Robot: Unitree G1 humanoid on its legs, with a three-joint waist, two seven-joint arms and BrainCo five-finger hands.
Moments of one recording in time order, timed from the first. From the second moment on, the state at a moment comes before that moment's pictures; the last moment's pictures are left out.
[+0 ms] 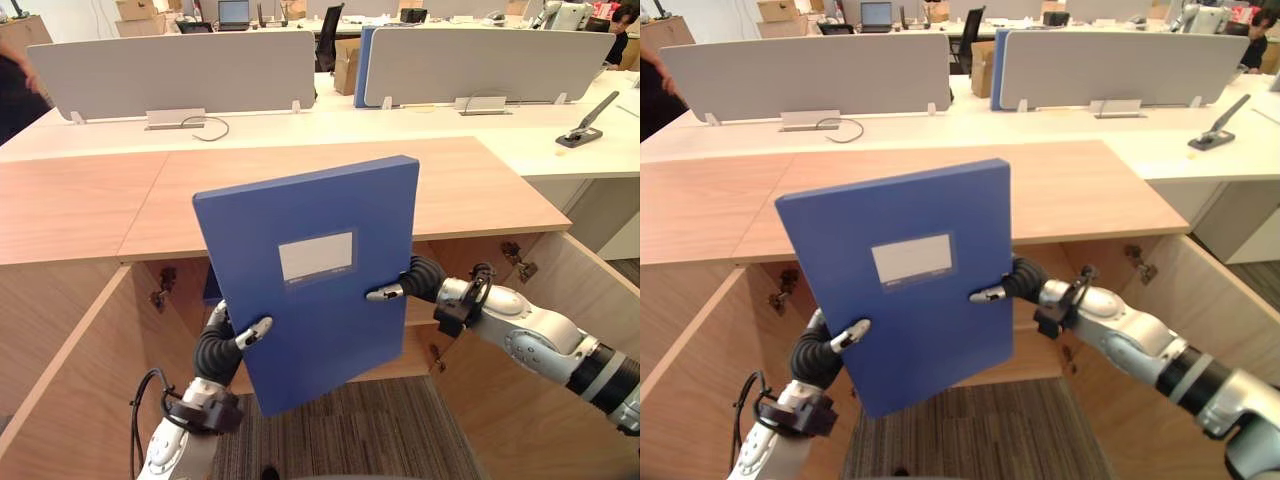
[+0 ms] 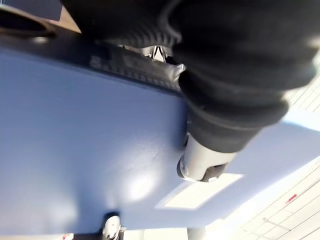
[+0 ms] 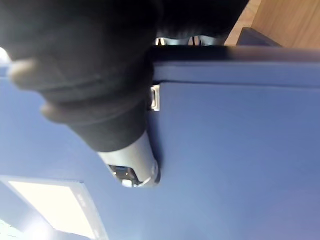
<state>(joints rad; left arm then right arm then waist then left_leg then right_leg) 0.40 0.46 -0.36 -0.45 -0.75 -0.26 -0.07 -0.54 -1.05 0.83 -0.08 1.12 -0.05 0.27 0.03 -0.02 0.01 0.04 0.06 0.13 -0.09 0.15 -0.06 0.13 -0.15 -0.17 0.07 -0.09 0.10</state>
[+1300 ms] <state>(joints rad) 0.30 0.17 -0.06 0.88 -0.69 -0.05 -0.20 -0.29 -0.45 0.00 -0.26 0.45 -0.19 -0.03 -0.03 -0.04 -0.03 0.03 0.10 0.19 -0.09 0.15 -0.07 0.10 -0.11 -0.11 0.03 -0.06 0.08</state>
